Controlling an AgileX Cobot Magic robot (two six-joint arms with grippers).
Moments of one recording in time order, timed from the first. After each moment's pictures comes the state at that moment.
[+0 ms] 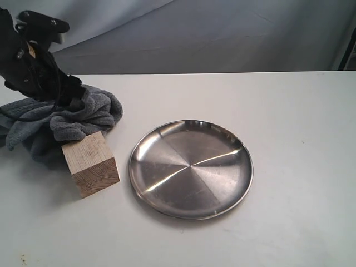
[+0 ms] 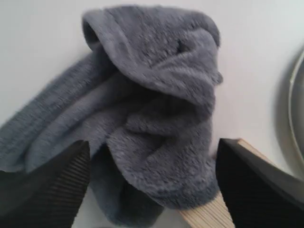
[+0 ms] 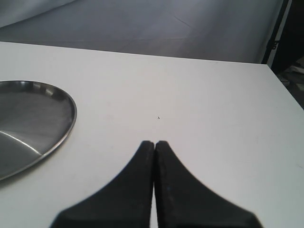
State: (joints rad) left arm -0.28 1.71 -1.25 0.19 0.70 -0.03; right arm 0.00 0.01 0.00 0.09 0.35 -0.16
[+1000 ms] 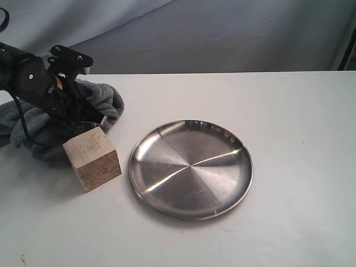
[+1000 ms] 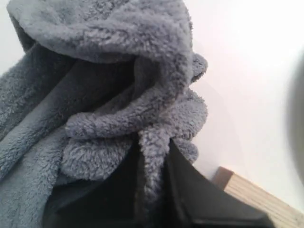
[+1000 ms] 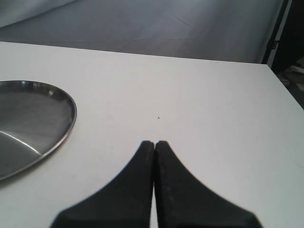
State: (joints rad) left arm -0.28 1.87 -1.17 0.17 0.41 0.03; right arm 0.00 0.01 0.00 0.09 0.35 -0.16
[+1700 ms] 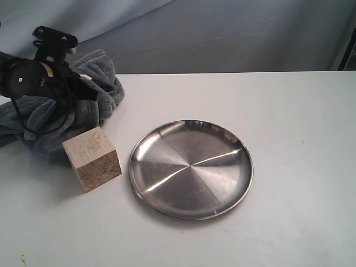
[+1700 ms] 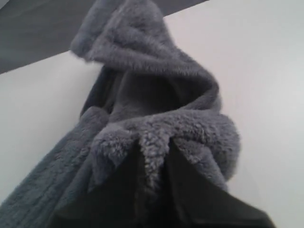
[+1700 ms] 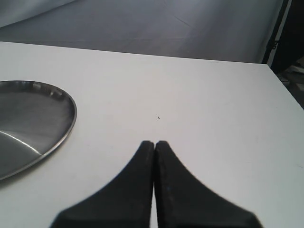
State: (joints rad) left arm -0.18 1.92 -1.17 0.19 0.08 0.00; right arm 0.00 0.01 0.00 0.09 0.35 -0.16
